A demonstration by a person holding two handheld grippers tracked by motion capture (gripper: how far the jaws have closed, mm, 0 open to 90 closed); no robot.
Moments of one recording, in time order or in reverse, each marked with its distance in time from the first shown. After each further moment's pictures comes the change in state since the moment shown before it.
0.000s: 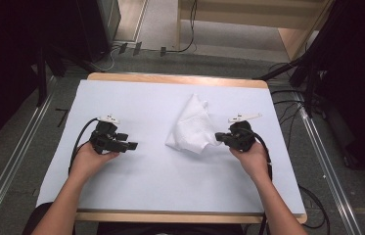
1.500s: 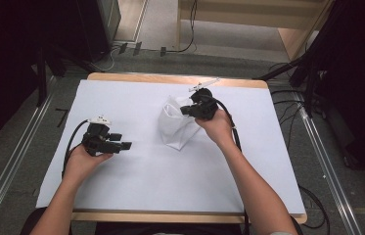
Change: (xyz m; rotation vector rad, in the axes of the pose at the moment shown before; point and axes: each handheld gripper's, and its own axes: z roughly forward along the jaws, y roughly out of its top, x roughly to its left) left arm 0.004 -0.012 -0.016 -0.049 0.026 -0.026; right arm 0.041 0.117 0.065 0.002 0.099 -0.081
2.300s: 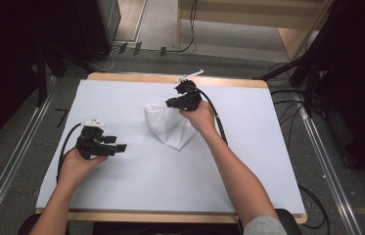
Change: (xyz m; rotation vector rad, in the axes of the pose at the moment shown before) left arm 0.004 -0.012 -0.011 -0.004 0.019 -0.026; right arm -0.002 0.032 0.048 -0.018 0.022 0.025
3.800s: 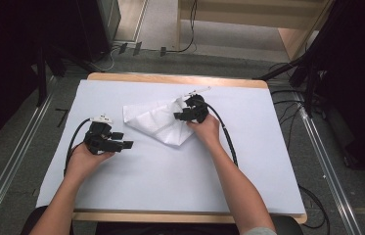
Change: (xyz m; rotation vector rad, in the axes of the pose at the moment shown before) left arm -0.004 0.018 0.015 0.007 -0.031 0.040; right arm -0.035 -0.059 0.031 0.031 -0.076 0.086
